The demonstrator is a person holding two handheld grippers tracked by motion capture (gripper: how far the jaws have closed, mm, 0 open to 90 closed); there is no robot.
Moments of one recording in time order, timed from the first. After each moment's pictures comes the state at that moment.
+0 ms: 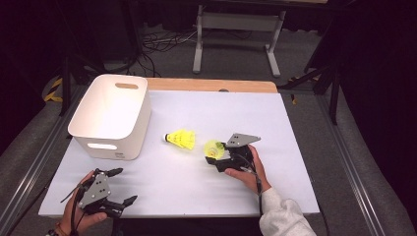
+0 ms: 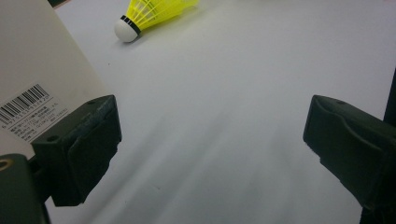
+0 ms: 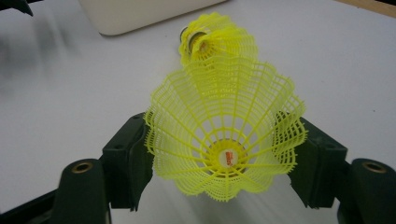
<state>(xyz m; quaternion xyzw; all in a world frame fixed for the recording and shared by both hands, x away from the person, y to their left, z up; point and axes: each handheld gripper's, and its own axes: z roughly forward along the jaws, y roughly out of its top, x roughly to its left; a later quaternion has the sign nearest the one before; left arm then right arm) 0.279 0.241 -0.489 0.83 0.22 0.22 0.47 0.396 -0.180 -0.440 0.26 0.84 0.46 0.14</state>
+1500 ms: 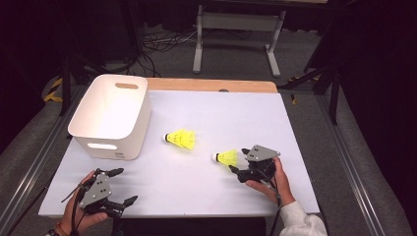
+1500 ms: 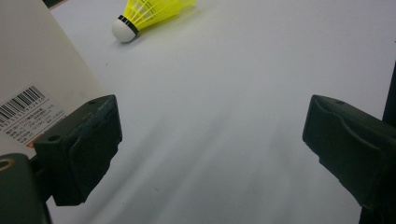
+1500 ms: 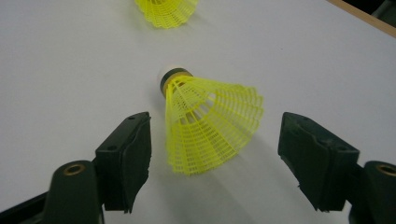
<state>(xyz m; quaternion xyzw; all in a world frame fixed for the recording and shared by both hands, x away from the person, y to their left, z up) 0.279 0.240 -0.489 0.83 0.22 0.22 0.47 0.360 -0.233 -0.438 0.27 0.86 0.37 0.24</state>
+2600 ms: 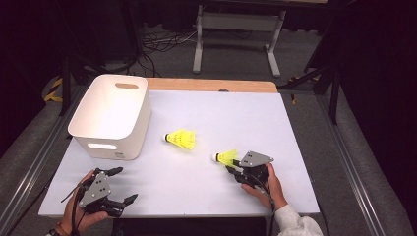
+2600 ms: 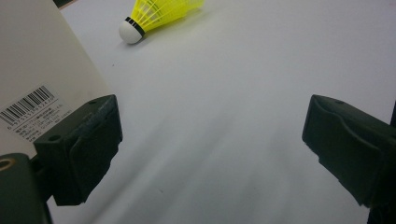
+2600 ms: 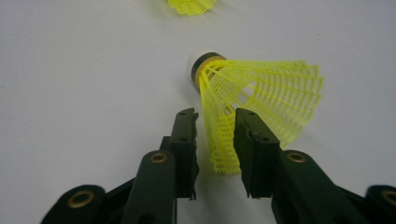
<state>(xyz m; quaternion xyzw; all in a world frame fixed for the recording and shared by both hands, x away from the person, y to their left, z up) 0.280 0.240 -0.488 0.82 0.23 0.22 0.47 0.355 -0.222 -0.461 0.27 0.86 0.38 0.21</state>
